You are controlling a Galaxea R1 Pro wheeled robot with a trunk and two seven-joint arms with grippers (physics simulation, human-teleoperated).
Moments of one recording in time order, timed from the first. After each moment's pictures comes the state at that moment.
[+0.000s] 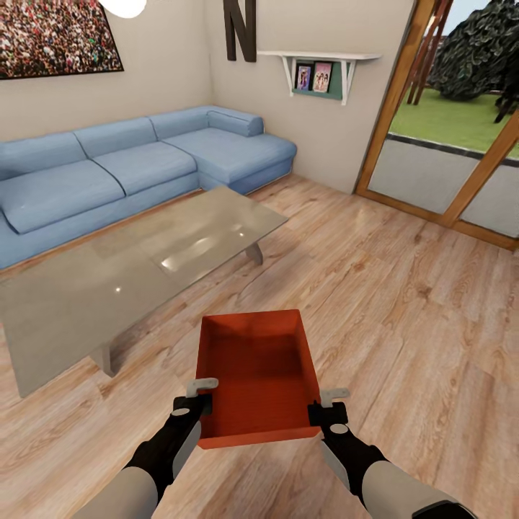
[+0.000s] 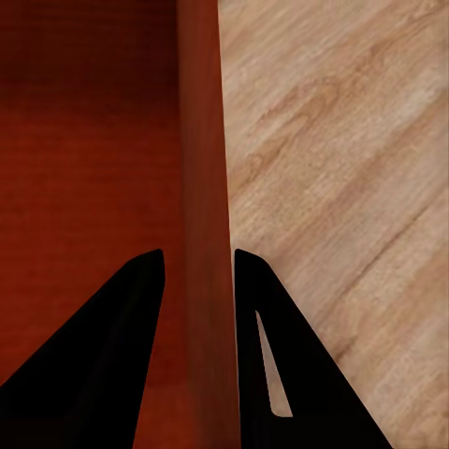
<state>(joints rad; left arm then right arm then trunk) -0.60 -0.12 -0.11 -0.53 0.12 0.16 0.26 -0.69 0.10 0.22 -0.21 -0.06 -0.12 -0.24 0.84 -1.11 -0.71</state>
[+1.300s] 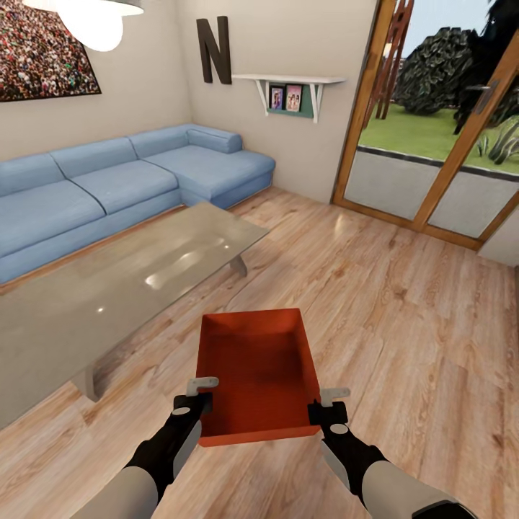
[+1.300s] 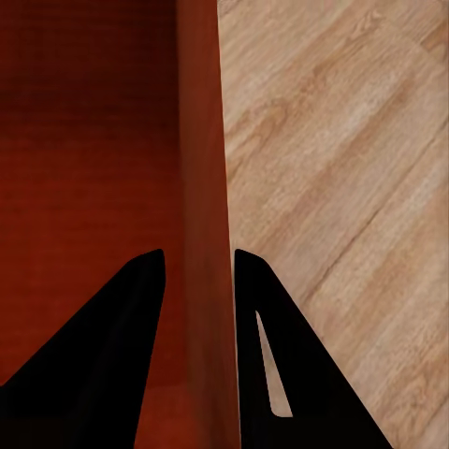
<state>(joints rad) -0.60 -0.12 -0.11 -0.54 0.12 0.16 0.27 -0.69 0.10 0.22 -0.21 -0.07 -0.13 -0.24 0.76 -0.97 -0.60</state>
